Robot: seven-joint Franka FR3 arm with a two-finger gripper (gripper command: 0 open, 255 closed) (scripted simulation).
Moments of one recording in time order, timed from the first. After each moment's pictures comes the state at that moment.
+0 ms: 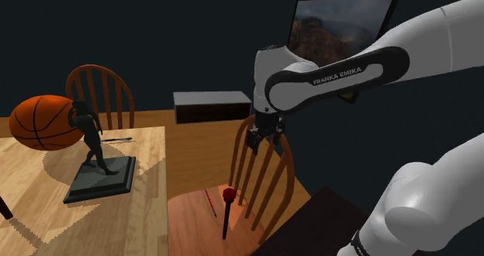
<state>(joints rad) 0.07 -0.37 0.19 -2.47 -0.05 2.02 0.41</state>
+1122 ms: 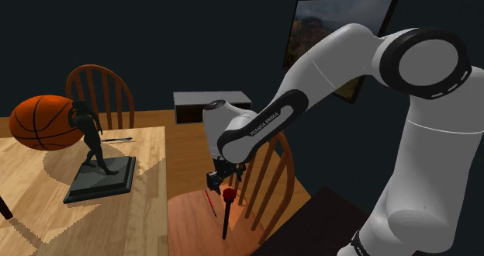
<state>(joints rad) 0.14 0.23 0.29 -2.26 -0.20 2.28 0.68</state>
